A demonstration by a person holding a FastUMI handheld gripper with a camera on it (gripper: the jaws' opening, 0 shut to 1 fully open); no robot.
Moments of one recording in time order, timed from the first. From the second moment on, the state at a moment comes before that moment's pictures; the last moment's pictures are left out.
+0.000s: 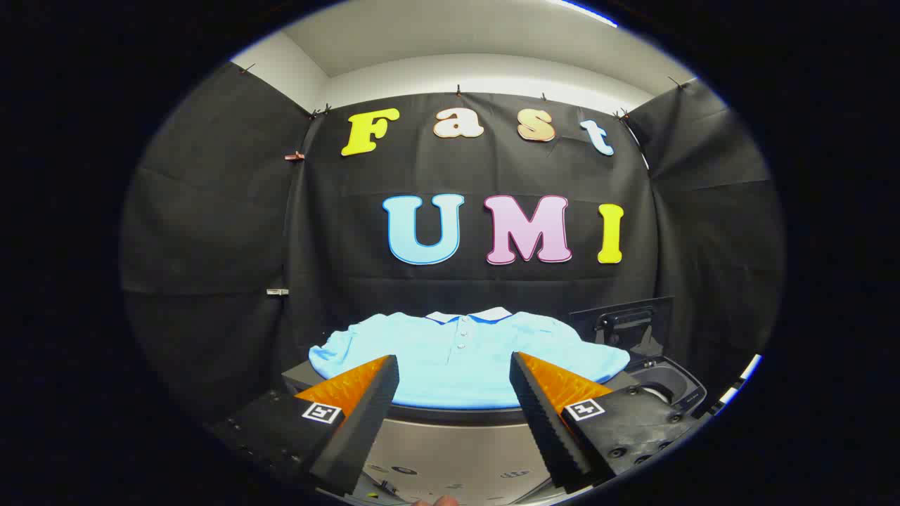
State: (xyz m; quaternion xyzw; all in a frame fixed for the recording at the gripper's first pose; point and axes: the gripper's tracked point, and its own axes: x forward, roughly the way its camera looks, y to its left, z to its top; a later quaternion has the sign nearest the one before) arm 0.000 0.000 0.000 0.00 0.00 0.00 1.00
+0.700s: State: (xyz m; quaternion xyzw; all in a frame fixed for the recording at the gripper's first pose) arm -0.001 -0.005 -0.005 0.00 0.00 -0.01 1.00
